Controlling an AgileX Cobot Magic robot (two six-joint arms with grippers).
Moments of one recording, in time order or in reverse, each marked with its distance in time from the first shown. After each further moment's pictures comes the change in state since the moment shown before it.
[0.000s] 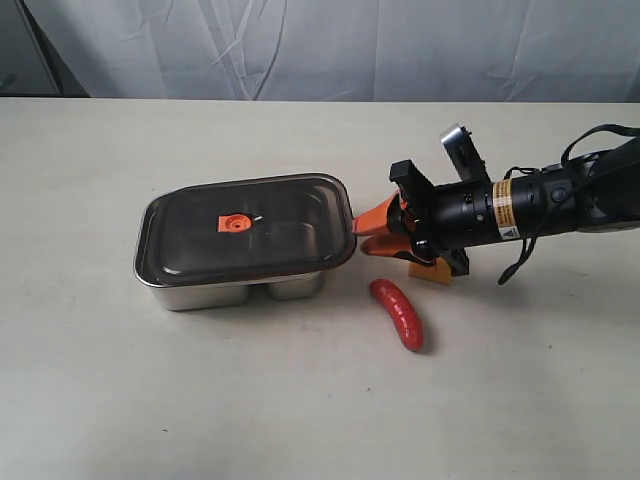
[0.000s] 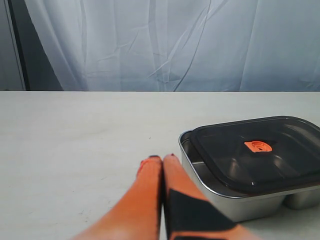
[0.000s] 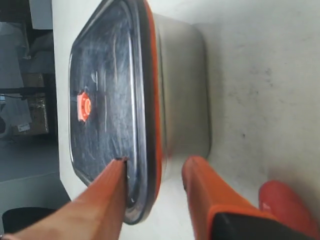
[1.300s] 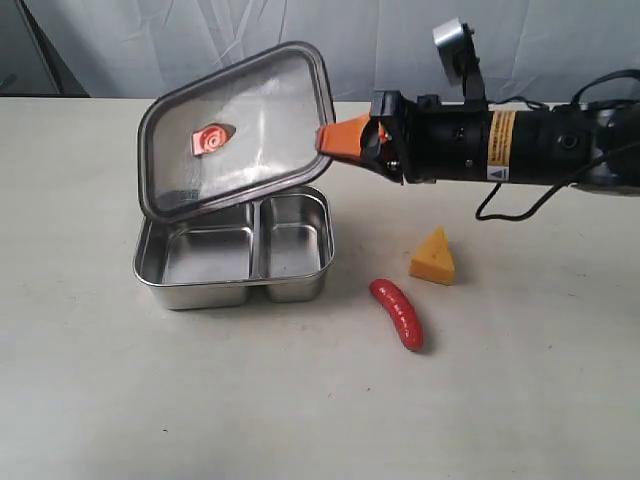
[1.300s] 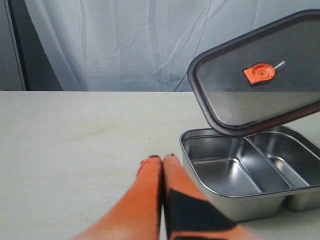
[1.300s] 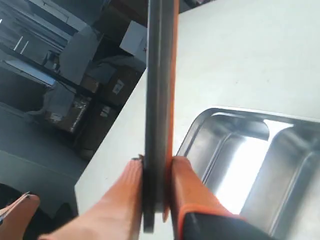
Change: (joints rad) left arm 0.000 0.000 0.000 0.002 0.000 0.000; right arm 0.096 -0.232 0.000 0.242 -0.059 -0.390
